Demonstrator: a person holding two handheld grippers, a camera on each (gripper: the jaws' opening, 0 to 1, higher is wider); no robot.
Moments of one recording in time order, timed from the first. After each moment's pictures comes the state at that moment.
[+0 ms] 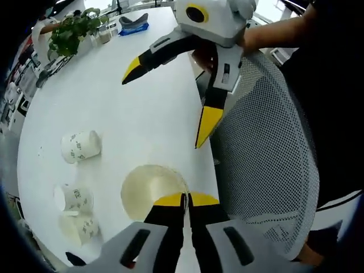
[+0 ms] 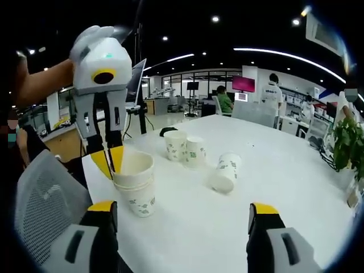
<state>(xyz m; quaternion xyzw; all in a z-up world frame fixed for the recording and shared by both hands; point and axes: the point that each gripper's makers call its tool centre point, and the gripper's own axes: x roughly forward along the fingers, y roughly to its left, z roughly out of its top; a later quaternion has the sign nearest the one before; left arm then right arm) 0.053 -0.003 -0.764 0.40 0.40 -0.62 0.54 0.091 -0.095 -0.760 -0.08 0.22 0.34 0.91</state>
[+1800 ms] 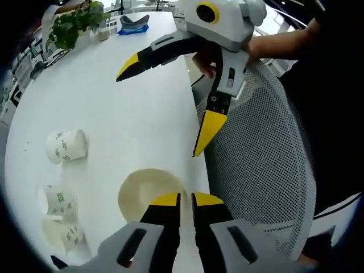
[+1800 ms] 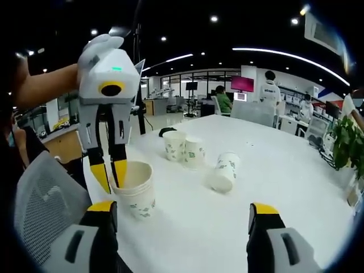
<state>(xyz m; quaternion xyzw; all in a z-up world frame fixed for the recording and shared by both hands) 0.047 -0.012 -0.776 0.34 0.42 -0.65 0.53 0.091 -0.095 -0.758 -0.08 0.22 0.33 0.91</state>
